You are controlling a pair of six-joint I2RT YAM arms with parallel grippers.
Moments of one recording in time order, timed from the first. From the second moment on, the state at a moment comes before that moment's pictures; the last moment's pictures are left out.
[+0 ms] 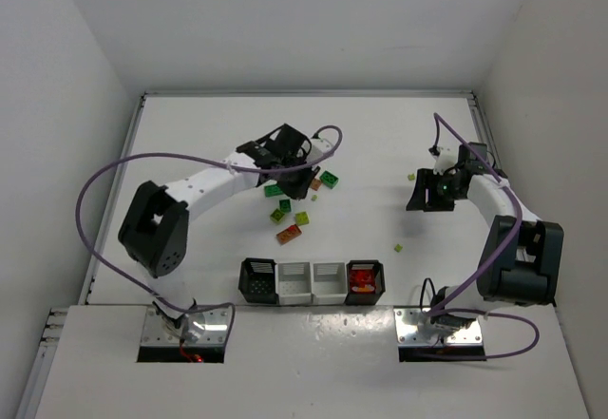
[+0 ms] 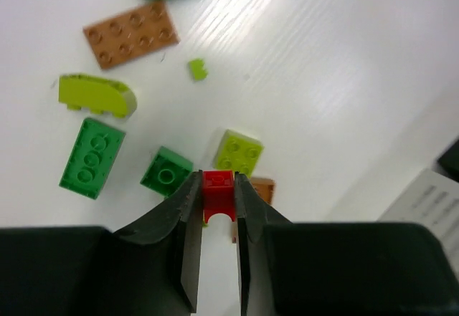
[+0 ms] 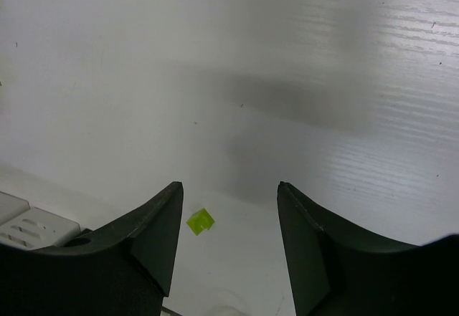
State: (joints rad) left arm -0.63 1.78 1.36 -0.57 0.18 0.12; right arm -0.21 1.48 0.85 -0.56 -0.46 -0.14
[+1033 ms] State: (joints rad) left arm -1.18 1.62 1.26 -0.47 0.40 0.23; right arm -0.21 1.48 0.85 -0.56 -0.46 -0.14
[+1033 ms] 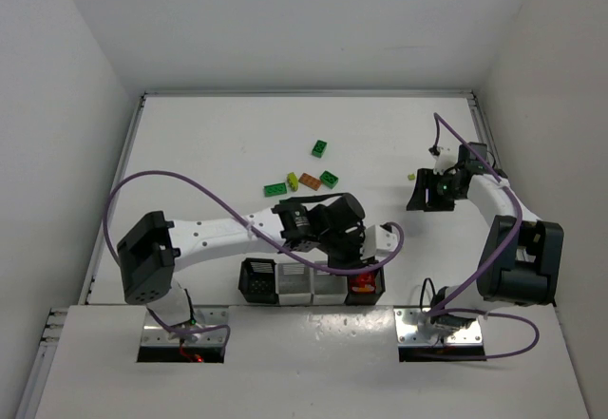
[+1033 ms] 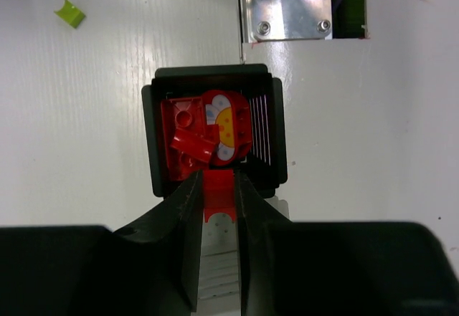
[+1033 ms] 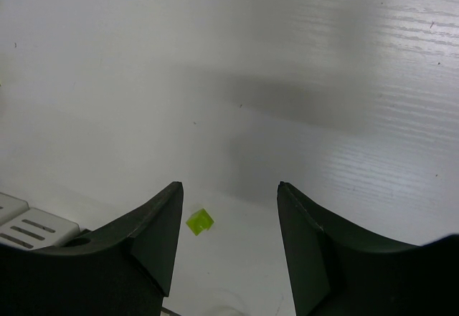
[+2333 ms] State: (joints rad) left arm -0.49 1.51 1.42 -0.50 0.22 -0.02; right arm -0.09 1.46 0.86 -0.78 -0.43 -0.54
